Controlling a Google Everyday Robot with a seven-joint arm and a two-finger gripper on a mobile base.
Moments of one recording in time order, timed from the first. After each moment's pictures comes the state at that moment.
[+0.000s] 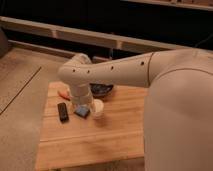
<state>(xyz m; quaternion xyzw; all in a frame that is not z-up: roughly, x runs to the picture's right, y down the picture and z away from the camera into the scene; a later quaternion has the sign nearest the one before) -0.108 0.103 0.703 -0.26 0.23 0.64 0.68</state>
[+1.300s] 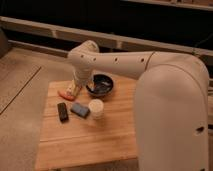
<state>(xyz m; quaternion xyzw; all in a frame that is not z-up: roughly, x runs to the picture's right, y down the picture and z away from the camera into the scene) -0.127 -0.010 0.774 -0.28 0.06 0.54 0.79</state>
